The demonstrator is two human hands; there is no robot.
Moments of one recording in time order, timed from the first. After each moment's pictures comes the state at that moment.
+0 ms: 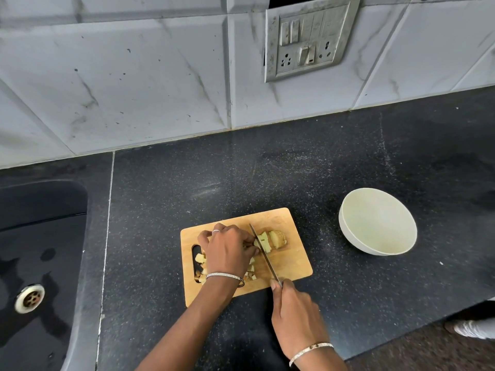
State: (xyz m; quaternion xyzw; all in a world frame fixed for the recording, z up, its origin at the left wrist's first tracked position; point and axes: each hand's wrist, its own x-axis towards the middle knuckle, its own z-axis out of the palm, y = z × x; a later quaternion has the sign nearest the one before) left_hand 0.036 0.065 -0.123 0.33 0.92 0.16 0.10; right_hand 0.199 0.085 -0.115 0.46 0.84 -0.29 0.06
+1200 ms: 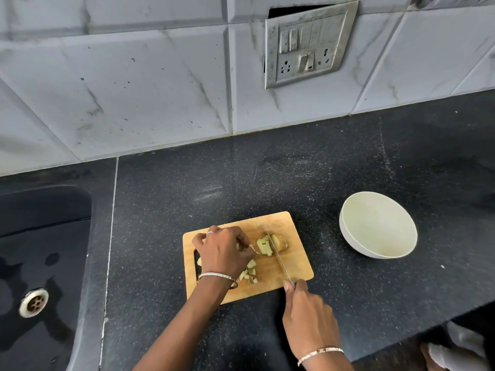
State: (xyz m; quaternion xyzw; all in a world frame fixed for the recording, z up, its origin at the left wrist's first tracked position) left_hand 0.026 0.059 -0.114 0.31 0.92 0.20 0.11; right_hand 0.205 0.091 -0.107 0.49 0.85 -0.22 0.04
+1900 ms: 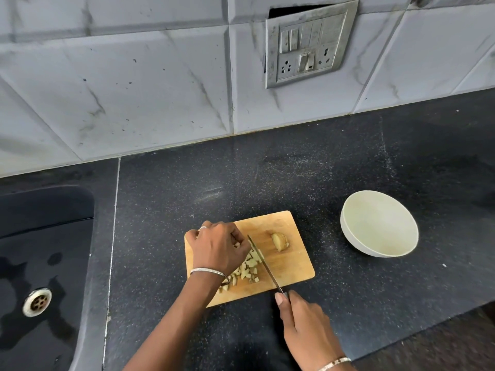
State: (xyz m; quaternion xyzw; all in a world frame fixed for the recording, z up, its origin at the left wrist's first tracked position) left_hand 0.015 0.051 -0.106 0.33 0.92 0.19 0.06; right_hand 0.219 0.088 -0.118 0.42 0.84 -0.33 0.06
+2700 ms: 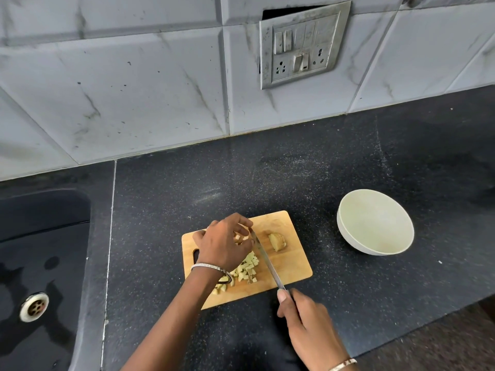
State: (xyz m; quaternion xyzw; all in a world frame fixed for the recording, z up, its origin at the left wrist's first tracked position) left_hand 0.013 0.058 -0.097 0.36 0.87 0.29 0.17; right_hand 0.223 0.093 -0.101 0.42 0.81 -0.41 -0.01
